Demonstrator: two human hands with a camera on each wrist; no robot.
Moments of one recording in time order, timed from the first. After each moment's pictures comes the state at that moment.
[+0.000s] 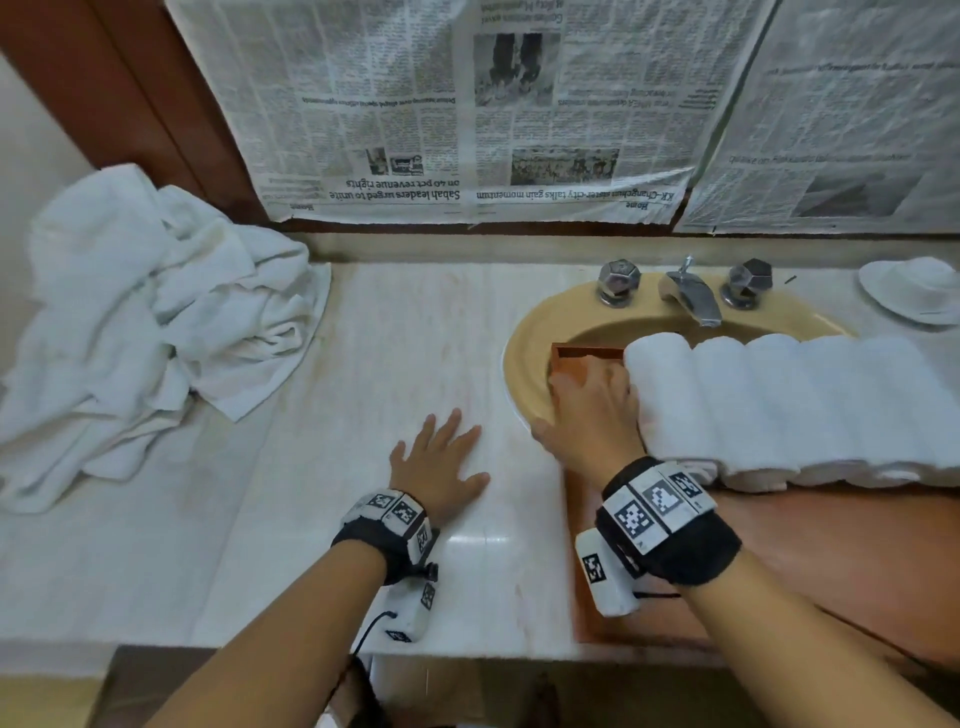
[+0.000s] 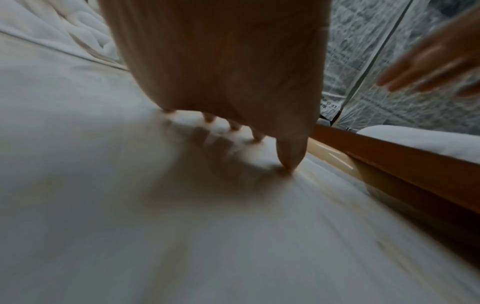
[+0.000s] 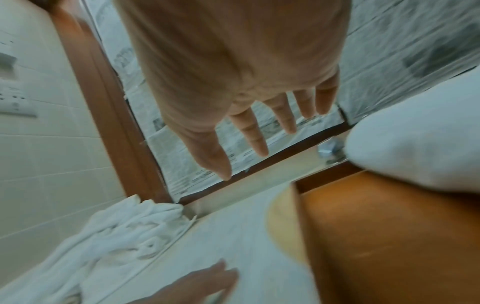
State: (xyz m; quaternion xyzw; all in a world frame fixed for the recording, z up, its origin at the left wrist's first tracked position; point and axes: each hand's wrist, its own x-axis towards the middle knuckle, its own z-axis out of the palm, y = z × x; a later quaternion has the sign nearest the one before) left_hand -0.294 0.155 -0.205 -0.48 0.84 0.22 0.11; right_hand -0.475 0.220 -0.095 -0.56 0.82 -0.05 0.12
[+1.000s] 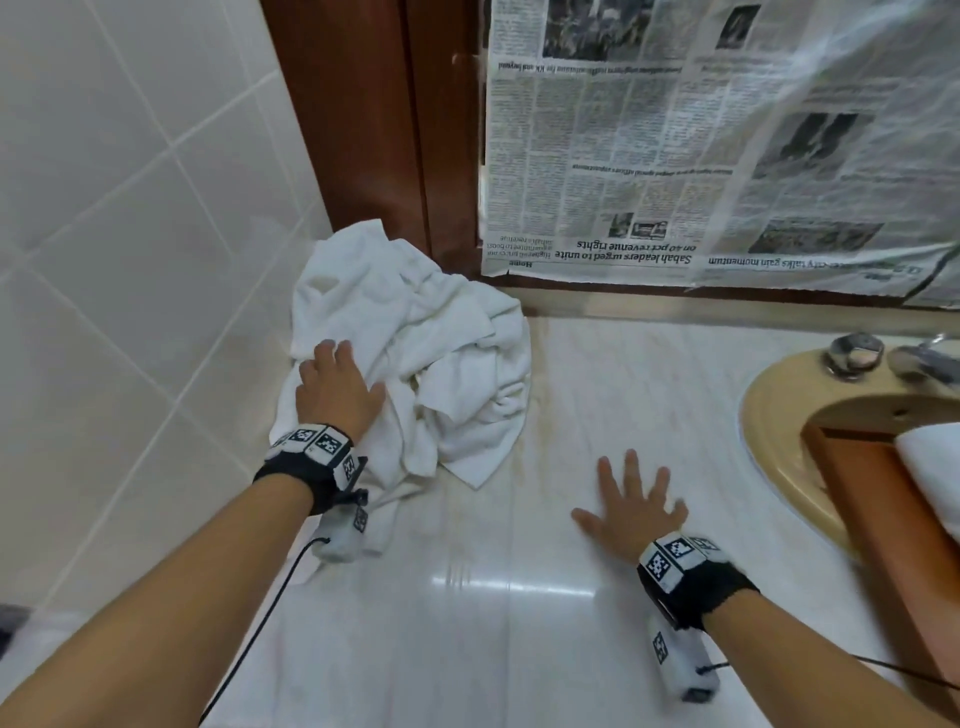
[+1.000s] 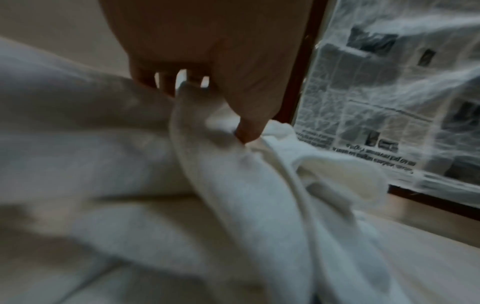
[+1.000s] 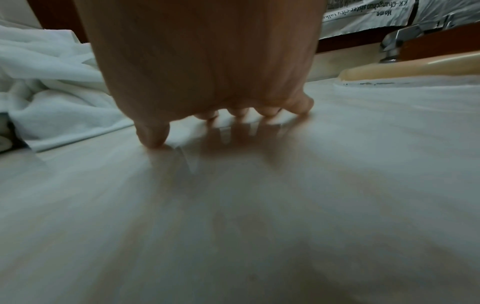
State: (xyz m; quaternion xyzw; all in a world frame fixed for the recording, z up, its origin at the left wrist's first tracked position) left_hand 0.043 -0.112 -0.126 -0.68 0.72 0.11 -0.09; right_hand -0.248 0.081 -0.202 -0.49 0.83 0.12 0.25
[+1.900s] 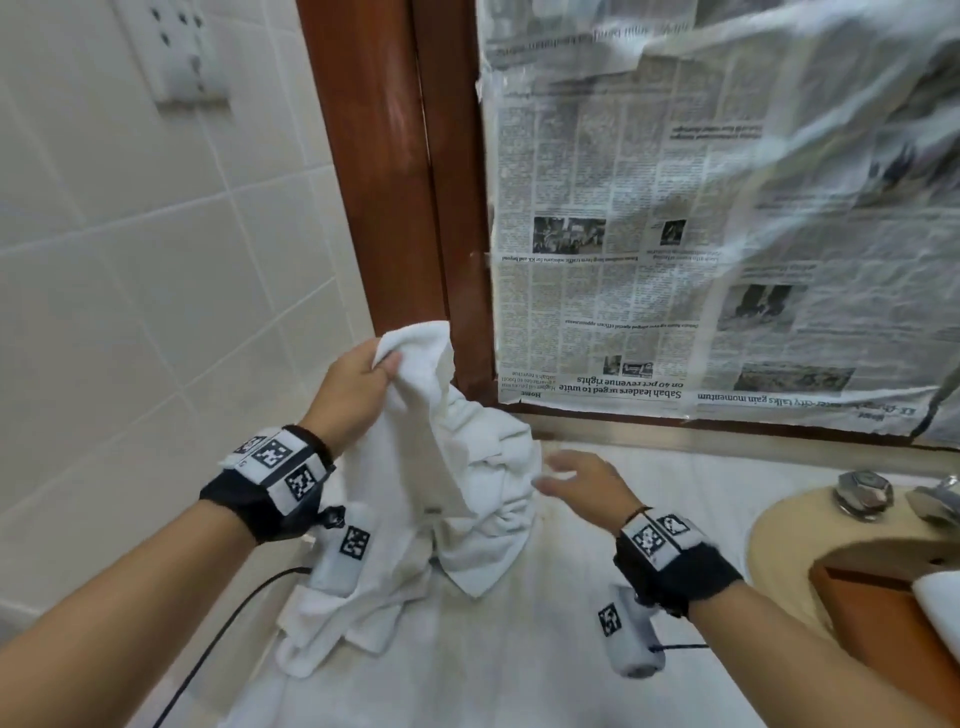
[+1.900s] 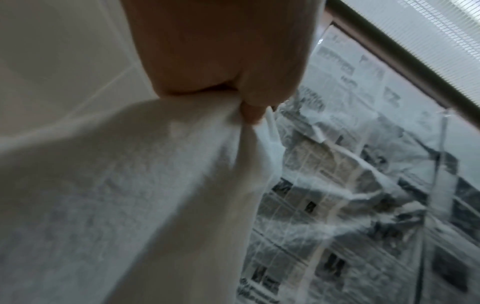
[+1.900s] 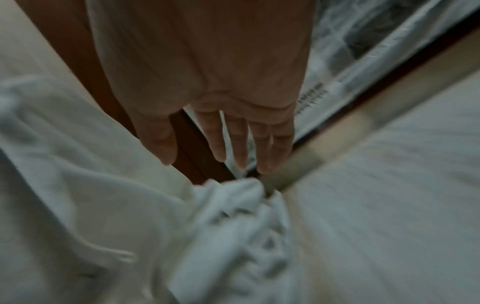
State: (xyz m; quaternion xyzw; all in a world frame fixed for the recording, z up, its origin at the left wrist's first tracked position) left_hand 0.004 -0.046 0.078 -0.51 0.69 0.29 -0.43; right_hand -0.249 0.016 -0.025 -0.57 0.69 -0.28 0.35
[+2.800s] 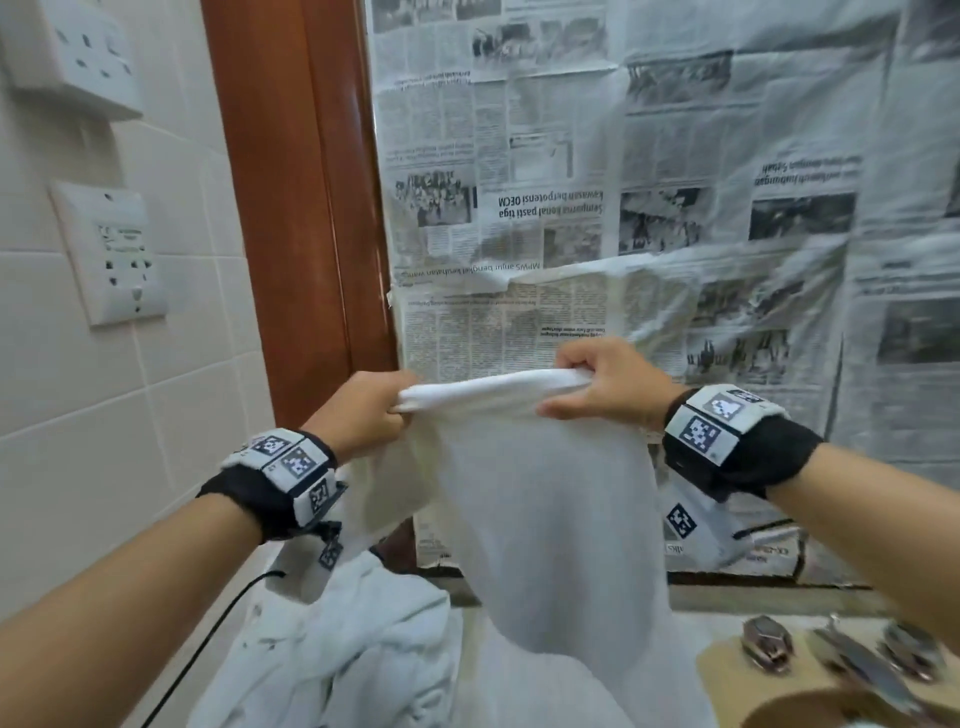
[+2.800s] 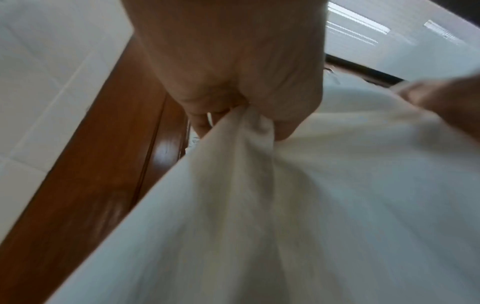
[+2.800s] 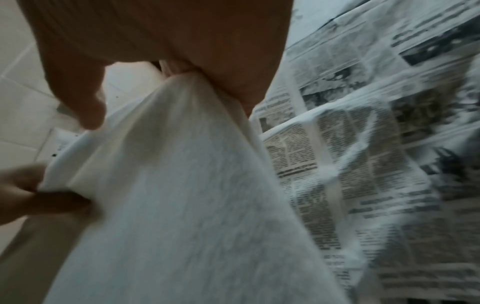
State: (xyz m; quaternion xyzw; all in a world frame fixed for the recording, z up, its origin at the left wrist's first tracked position) left_hand -0.109 -0.068 0.227 -0.40 0.87 0.02 -0.27; right_hand -0.378 0.032 0.250 -0.74 0.56 -0.37 0.00
